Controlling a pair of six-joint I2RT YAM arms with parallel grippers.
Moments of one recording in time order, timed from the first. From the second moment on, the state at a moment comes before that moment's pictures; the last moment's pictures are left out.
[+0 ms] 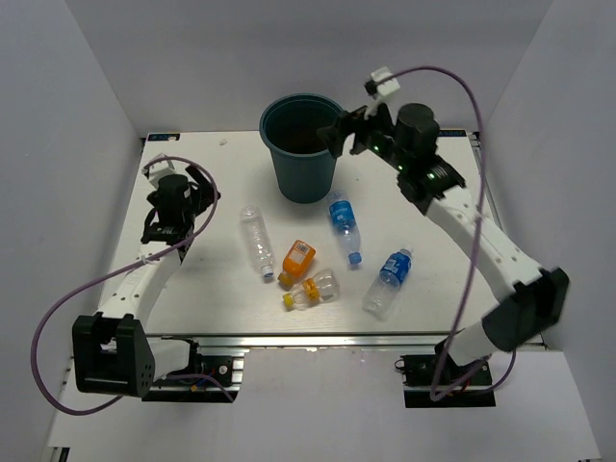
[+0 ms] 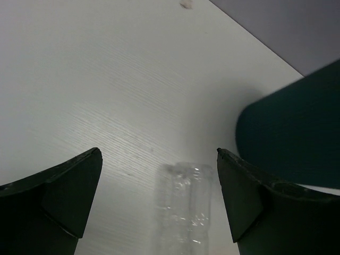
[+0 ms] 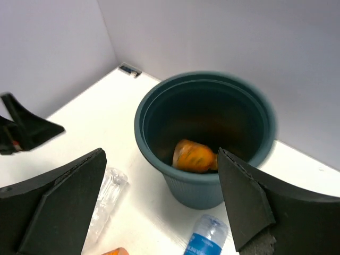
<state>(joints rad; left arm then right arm) -0.09 1.21 0.84 -0.04 -0.31 -0.55 0.54 1.53 1.55 -0.03 -0.21 0.08</state>
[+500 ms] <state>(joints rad) -0.34 1.52 0.83 -0.06 -0.13 -0.63 0.36 0.93 0.77 0.01 0.10 0.26</state>
